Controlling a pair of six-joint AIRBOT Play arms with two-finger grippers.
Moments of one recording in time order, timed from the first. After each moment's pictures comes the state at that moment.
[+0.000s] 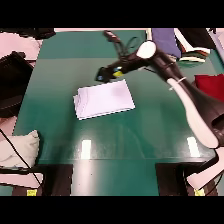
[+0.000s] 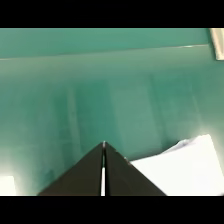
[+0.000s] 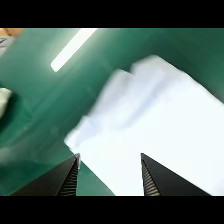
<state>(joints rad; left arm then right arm) -0.08 -1.51 2.02 1.27 -1.17 -1.57 0.44 -1.72 1.79 -0.83 1.13 1.27</state>
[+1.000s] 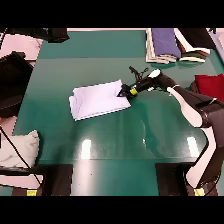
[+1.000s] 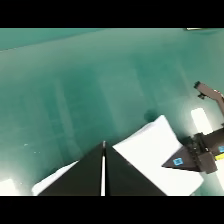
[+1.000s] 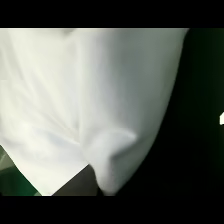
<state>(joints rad) -0.18 -1.51 2.01 1.23 -1.18 -1.51 0.26 -1.98 1.58 -0.58 1.13 1.21</state>
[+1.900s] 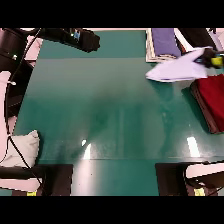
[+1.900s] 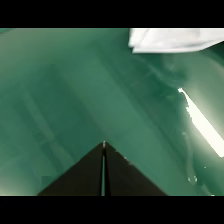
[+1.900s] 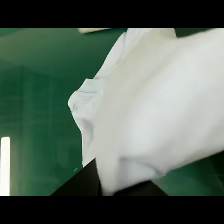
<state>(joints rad) -0.43 -1.51 2.01 1.22 -1.17 -1.46 -0.51 -1.59 1.71 -0.90 1.23 1.31</state>
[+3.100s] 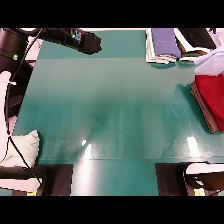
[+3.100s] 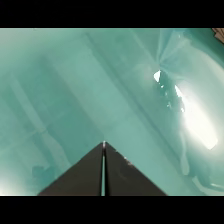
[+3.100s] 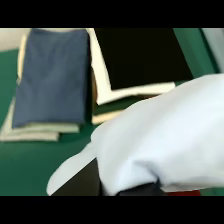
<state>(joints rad) -0.44 -1.51 2.01 1.20 -1.21 -1.49 -0.72 -1.53 2.01 -0.93 1.18 1.10</state>
